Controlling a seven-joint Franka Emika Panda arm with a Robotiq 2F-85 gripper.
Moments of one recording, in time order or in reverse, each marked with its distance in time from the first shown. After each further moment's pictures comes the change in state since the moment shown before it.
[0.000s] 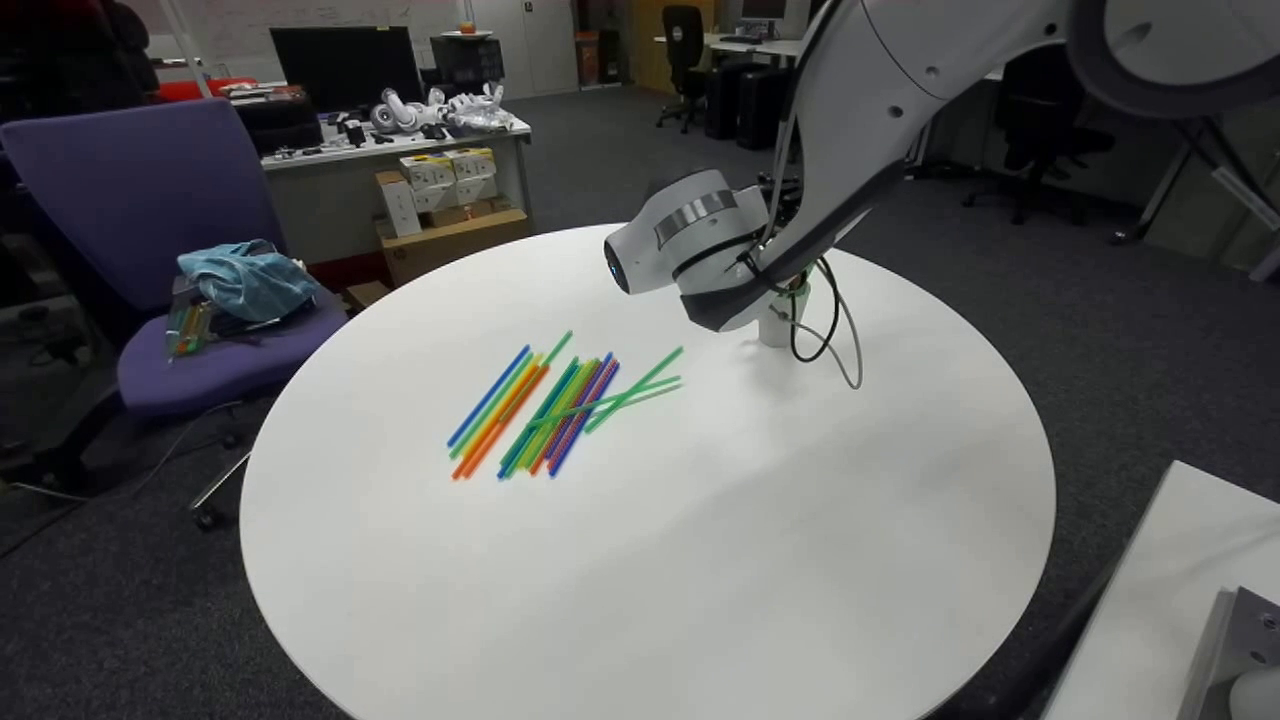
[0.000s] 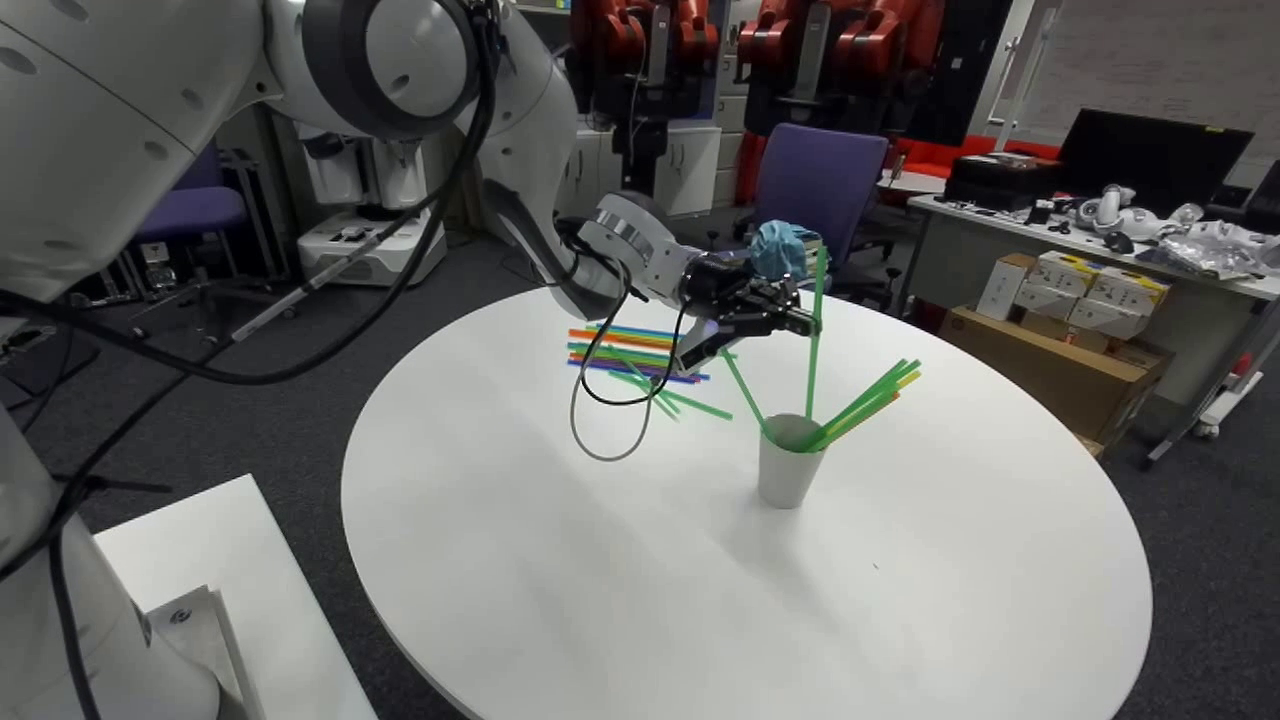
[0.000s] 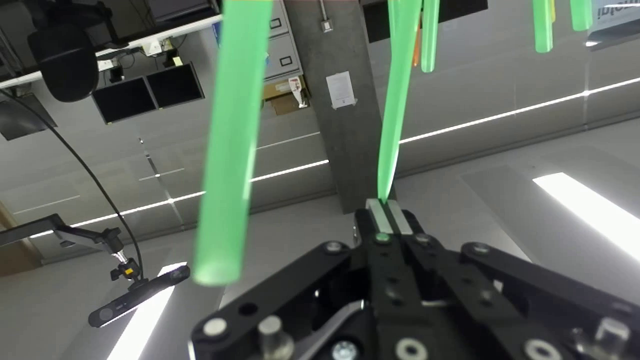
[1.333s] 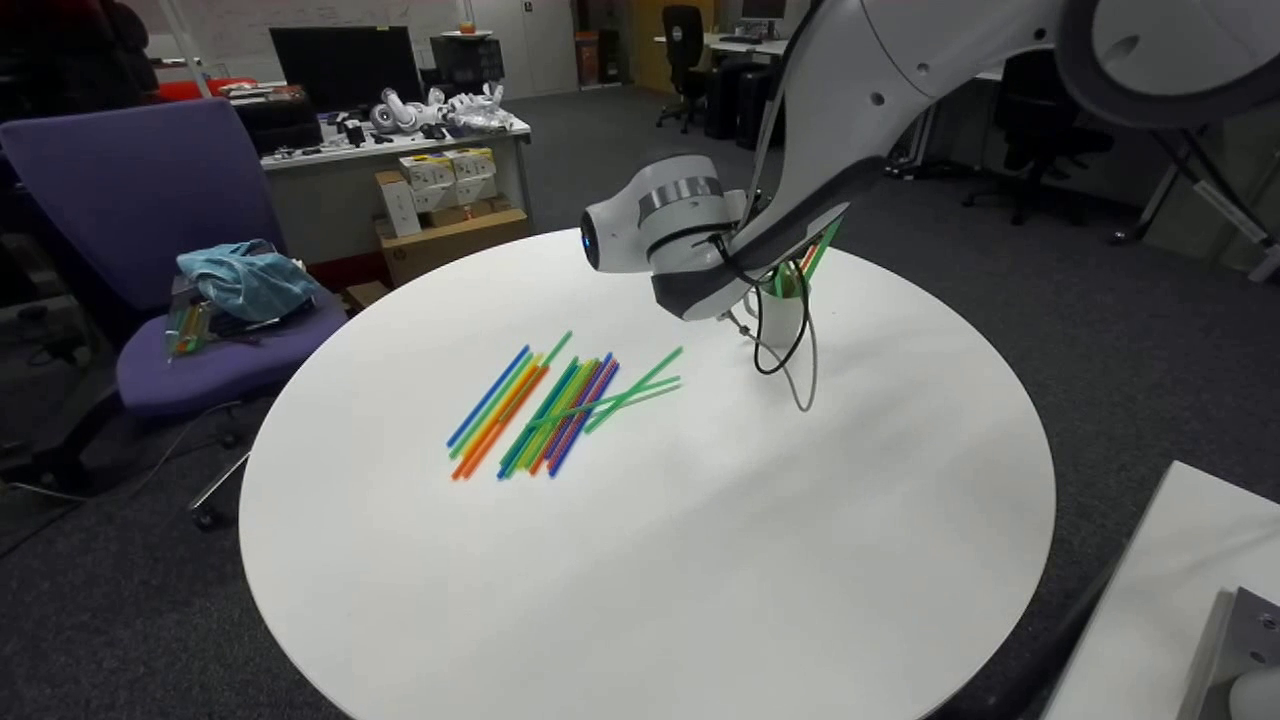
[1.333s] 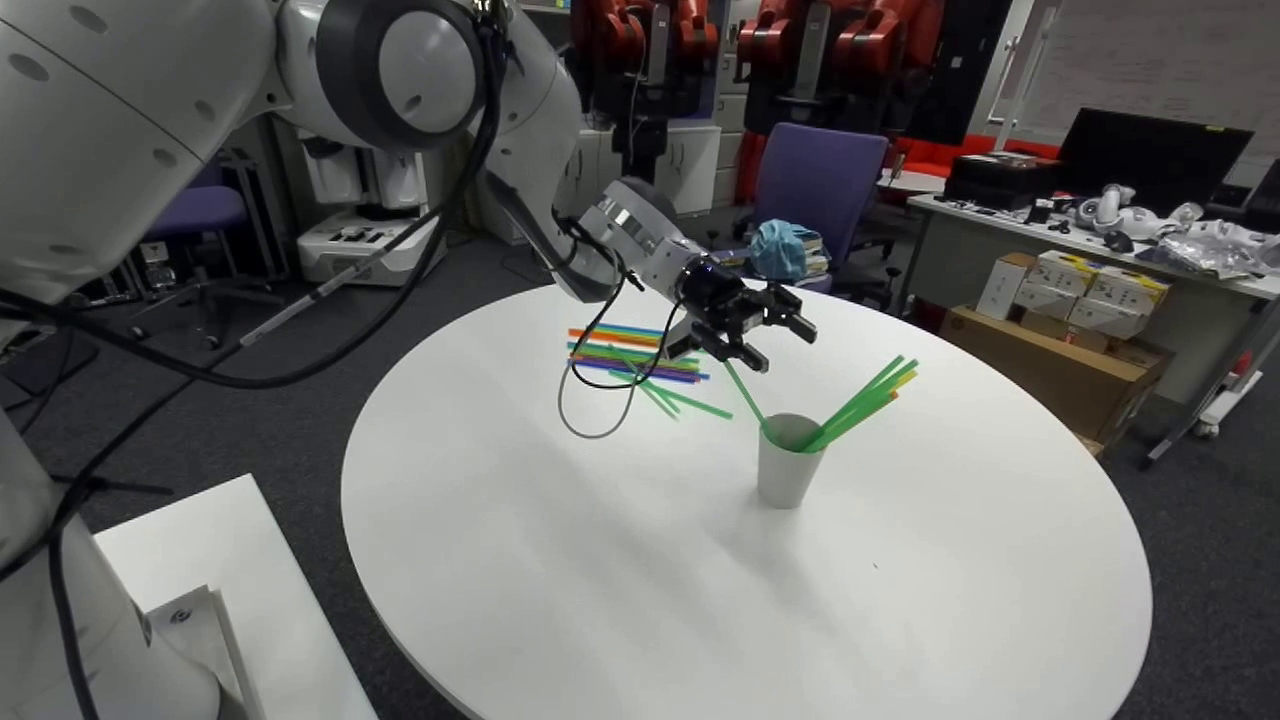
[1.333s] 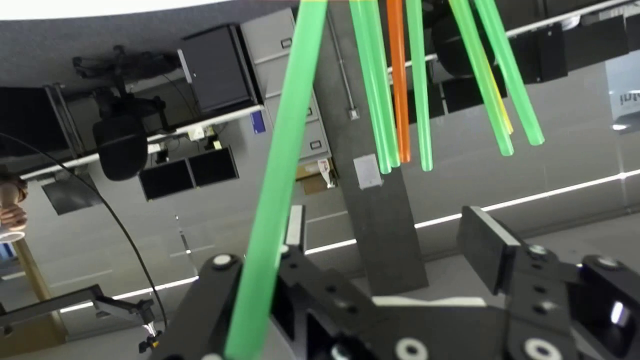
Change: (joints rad) arm -0.015 0.019 0.037 0.089 0.168 0.117 -0.005
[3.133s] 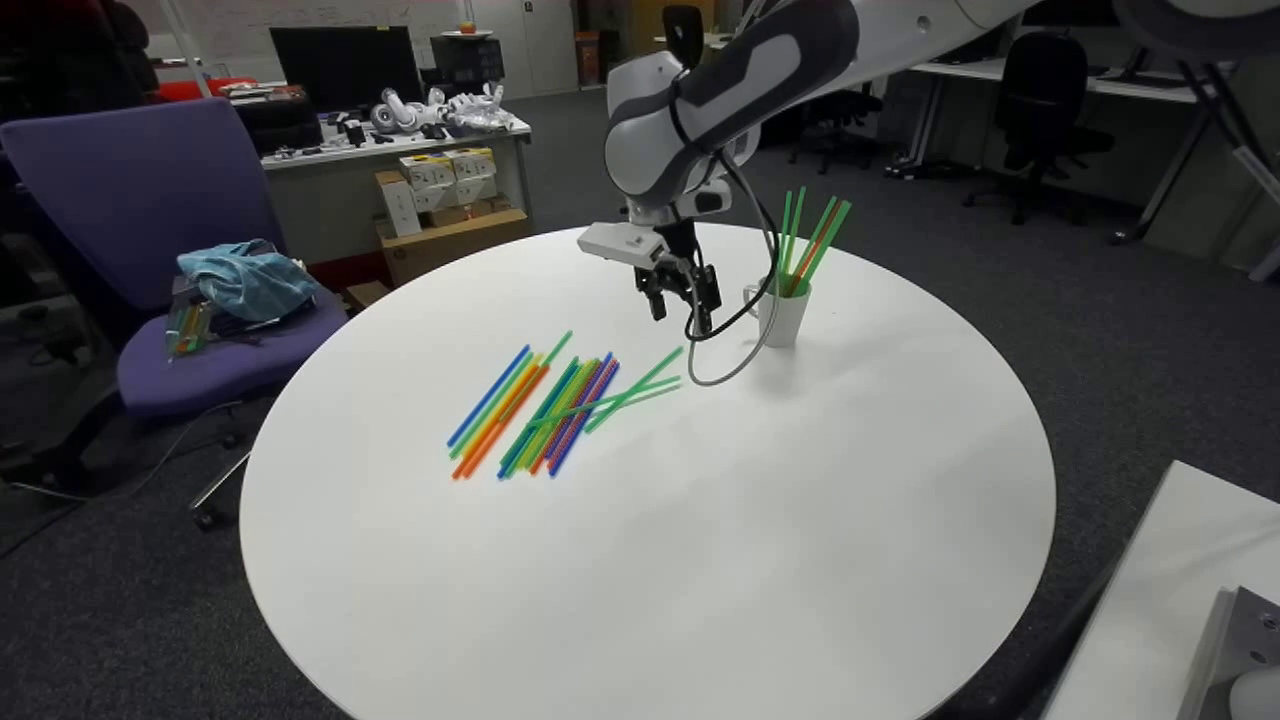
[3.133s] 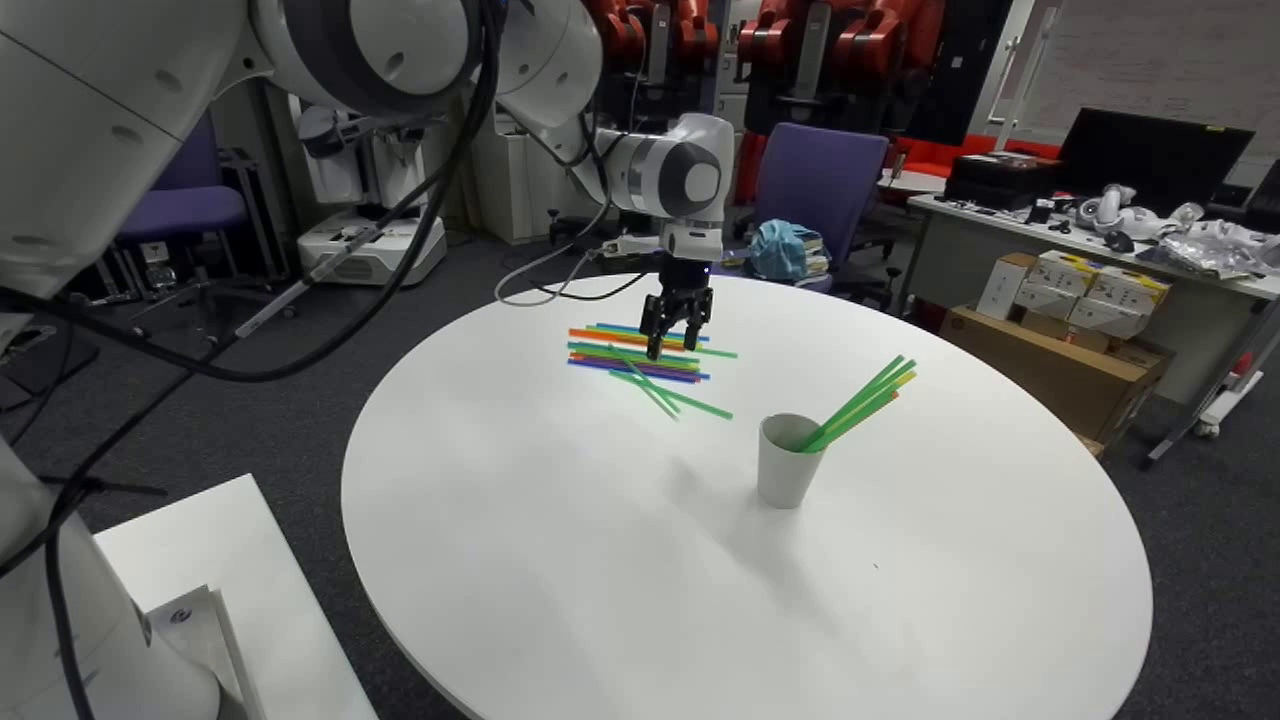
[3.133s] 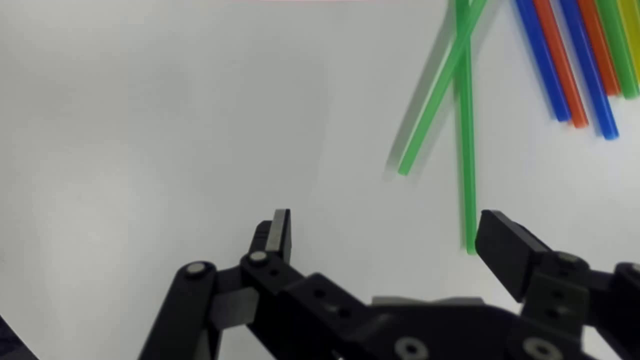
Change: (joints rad) arm -0.097 -0.084 0.016 0.017 1.176 0.590 -0.974
